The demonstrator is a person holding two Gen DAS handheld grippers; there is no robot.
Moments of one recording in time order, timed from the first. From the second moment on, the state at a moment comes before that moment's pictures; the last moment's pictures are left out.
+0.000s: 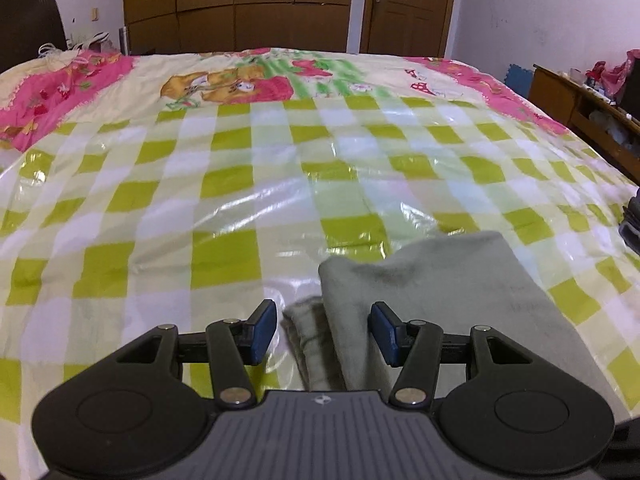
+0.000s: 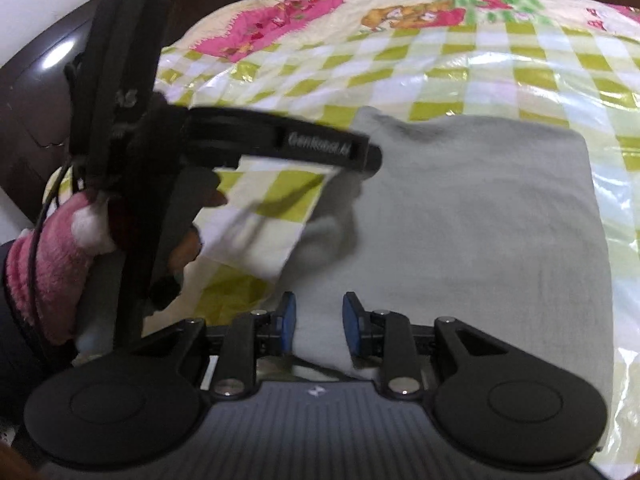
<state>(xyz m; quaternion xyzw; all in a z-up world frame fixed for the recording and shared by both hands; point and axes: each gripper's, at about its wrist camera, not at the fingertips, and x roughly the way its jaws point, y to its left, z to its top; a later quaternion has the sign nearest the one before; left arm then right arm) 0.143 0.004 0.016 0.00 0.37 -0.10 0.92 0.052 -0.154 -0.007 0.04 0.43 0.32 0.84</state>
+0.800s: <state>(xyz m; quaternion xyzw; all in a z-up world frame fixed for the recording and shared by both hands) 0.129 0.026 0.003 -0.01 0.39 -0.06 0.92 0.028 -0.134 -0.008 0.00 0.41 0.31 0.85</state>
